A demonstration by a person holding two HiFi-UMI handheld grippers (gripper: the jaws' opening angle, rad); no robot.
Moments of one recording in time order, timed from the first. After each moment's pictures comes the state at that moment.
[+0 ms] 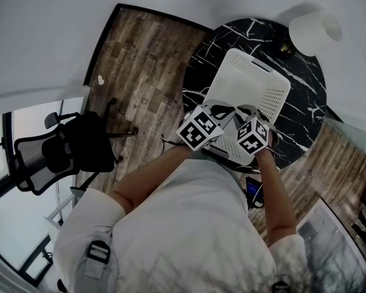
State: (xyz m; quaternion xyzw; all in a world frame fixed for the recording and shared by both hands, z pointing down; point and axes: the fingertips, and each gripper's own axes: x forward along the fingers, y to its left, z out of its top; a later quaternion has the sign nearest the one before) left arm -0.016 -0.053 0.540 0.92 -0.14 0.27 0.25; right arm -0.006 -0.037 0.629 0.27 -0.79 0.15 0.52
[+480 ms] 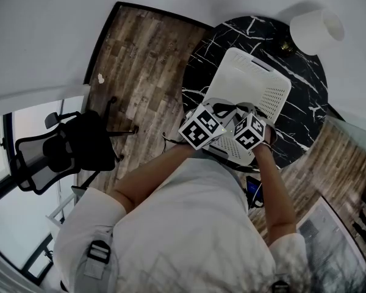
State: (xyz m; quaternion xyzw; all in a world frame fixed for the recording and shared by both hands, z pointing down) left arm -0.008 -0.063 0.545 0.92 -0.14 0.28 0.24; right arm -0.007 -0.041 0.650 0.25 -0.79 0.15 0.55
